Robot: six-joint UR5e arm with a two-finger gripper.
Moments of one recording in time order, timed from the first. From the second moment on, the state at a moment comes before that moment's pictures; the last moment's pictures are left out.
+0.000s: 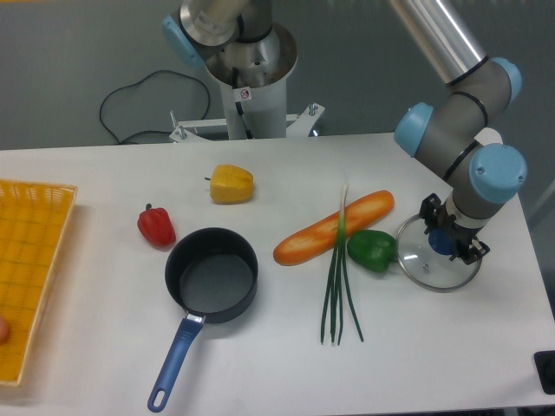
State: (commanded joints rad) arm 2.83 -2.17 -1.49 -1.09 1.62 1.71
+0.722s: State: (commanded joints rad) arm 2.81 -2.14 -1.47 -1.09 1.62 1.70
